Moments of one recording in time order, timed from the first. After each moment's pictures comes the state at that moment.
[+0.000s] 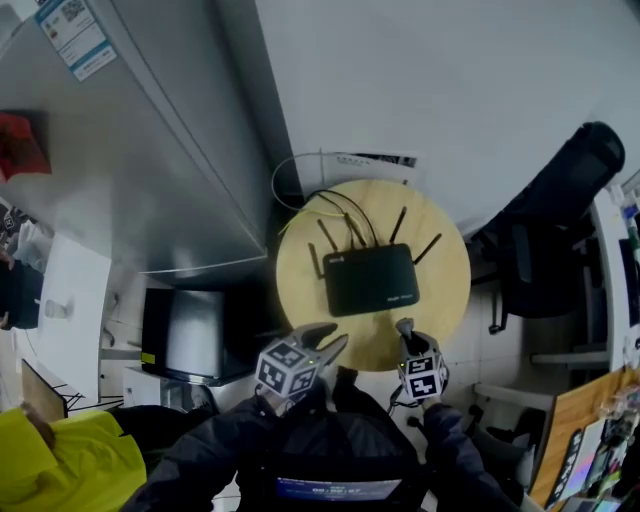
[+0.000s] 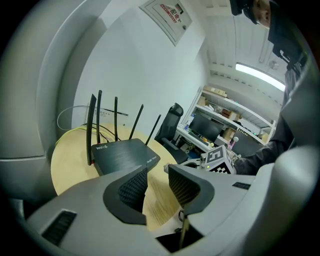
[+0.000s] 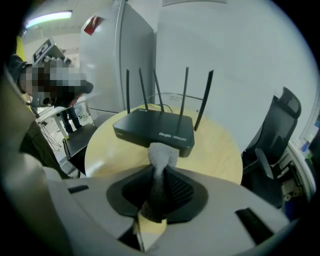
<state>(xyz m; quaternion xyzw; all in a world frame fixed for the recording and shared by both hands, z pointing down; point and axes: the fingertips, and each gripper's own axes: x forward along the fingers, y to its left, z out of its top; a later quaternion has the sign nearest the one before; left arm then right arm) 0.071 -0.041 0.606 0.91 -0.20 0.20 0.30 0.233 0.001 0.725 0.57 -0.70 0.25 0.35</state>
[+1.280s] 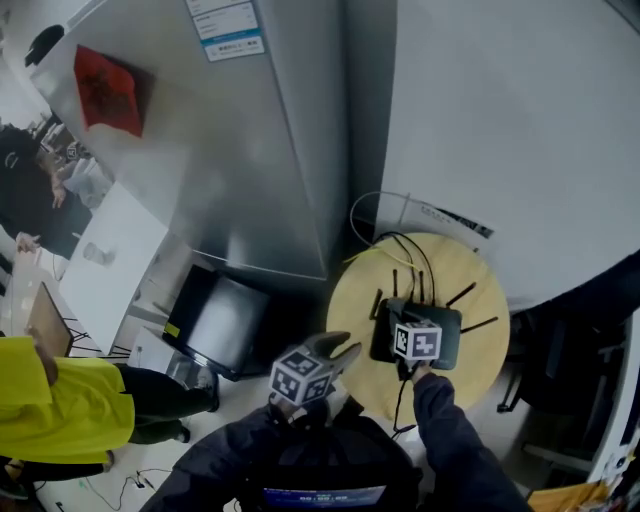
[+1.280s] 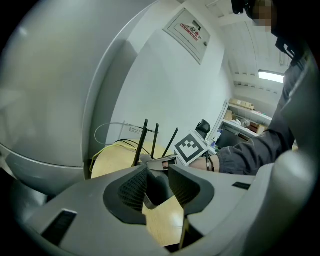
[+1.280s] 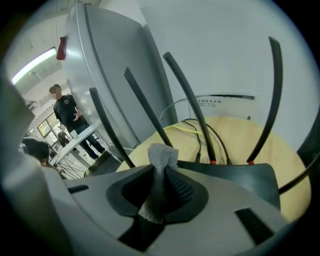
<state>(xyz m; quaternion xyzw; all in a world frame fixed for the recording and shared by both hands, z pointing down) -0.001 -0.121 0.582 0.87 -0.36 0.14 0.32 0.096 -0.217 0.705 0.46 -0.77 0.35 0.27</state>
